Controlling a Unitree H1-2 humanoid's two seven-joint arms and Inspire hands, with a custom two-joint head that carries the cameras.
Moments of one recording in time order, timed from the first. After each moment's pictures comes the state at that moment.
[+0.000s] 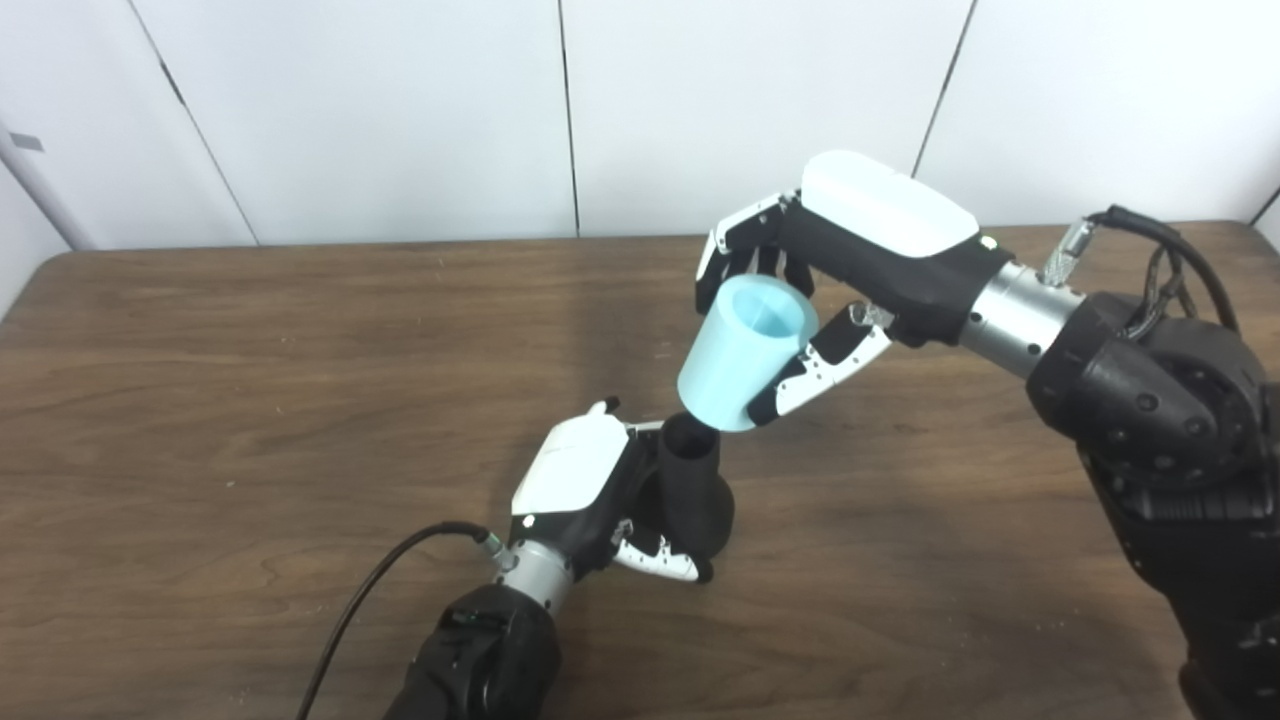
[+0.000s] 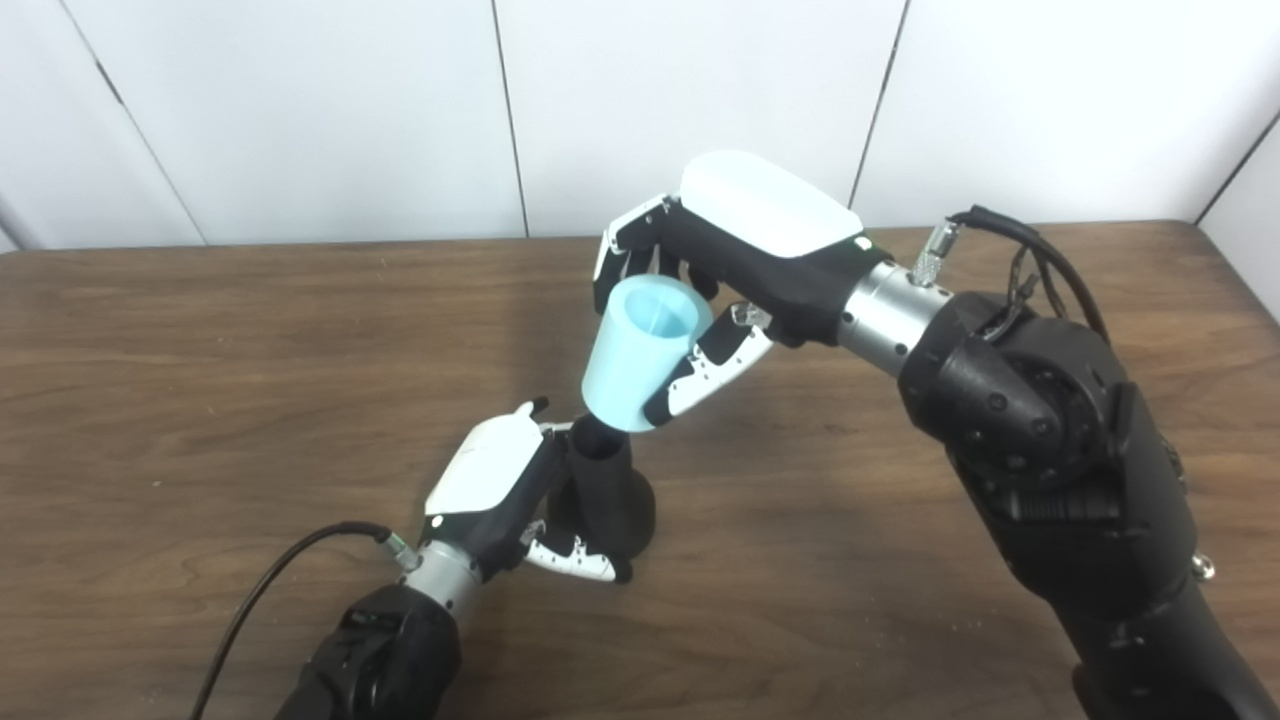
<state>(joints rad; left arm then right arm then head) -0.13 0.11 -0.54 -0.27 0.90 0.37 -0.26 -0.57 -0.47 0.23 -0.65 -0.54 0.38 0.75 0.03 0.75</state>
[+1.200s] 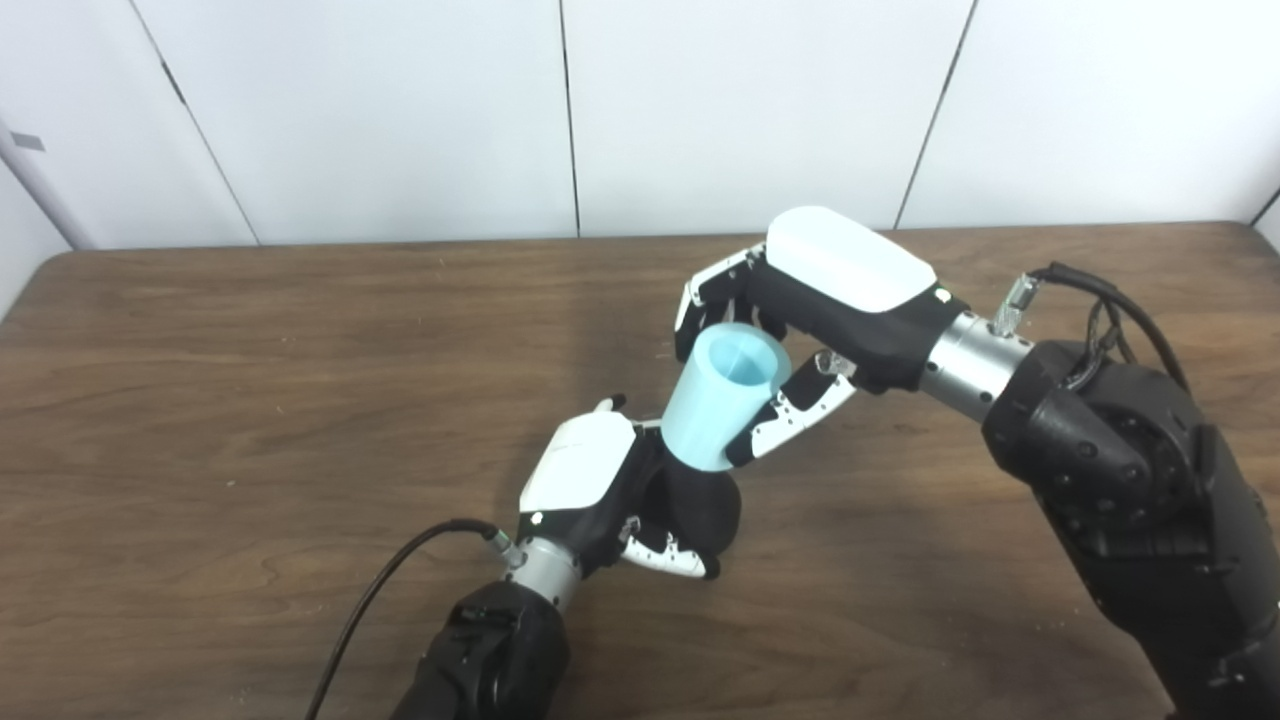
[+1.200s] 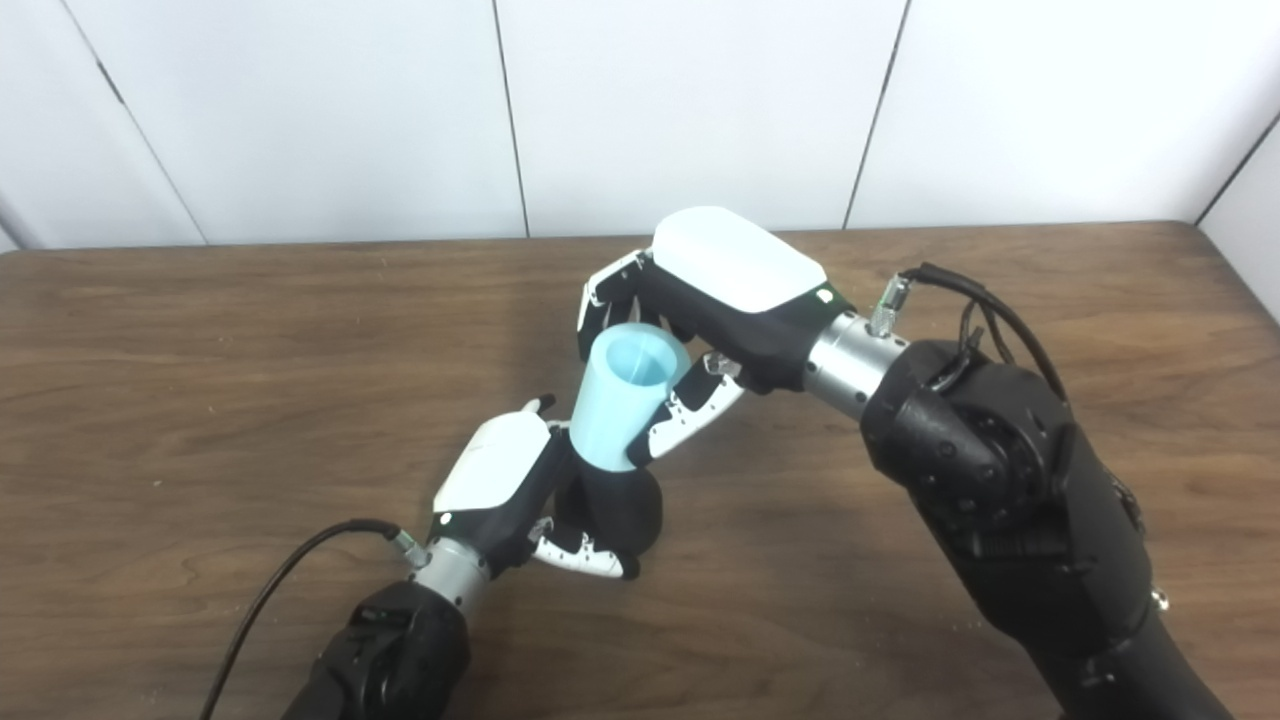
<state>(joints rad) -0.14 0.10 -0.55 -0.26 0.90 0.38 -0.25 -0.50 -0.43 0.29 -0.61 -0.61 0.28 0.69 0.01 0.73</state>
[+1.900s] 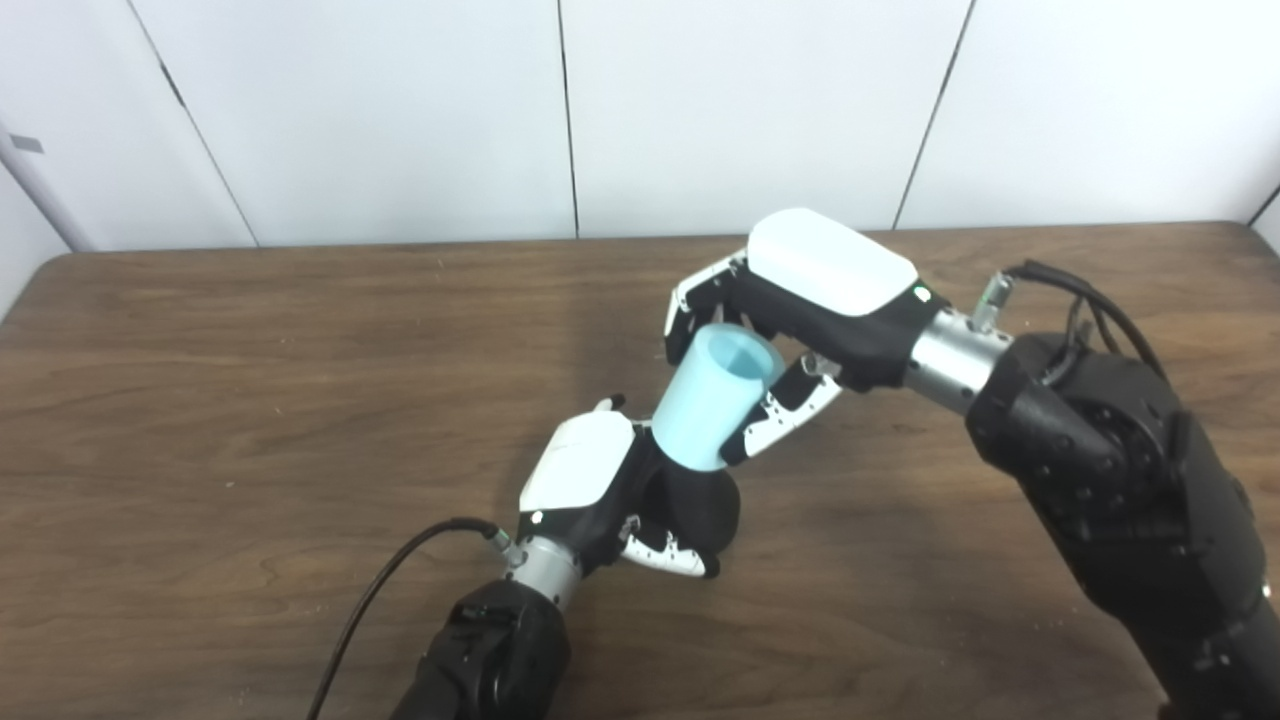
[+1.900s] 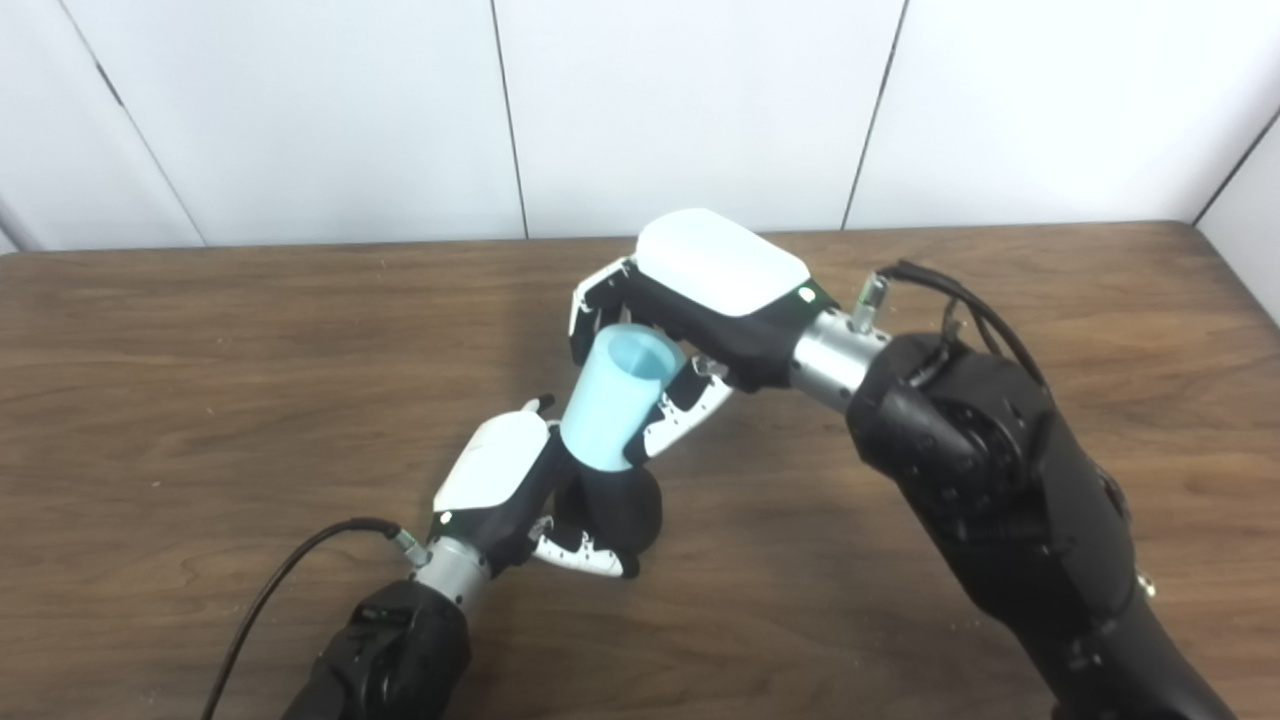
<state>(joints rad) -0.14 0.10 -0.55 -0.26 0.90 0.38 -0.25 -0.55 -0.43 0.32 -0.55 -0.62 0.22 0.73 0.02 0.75</state>
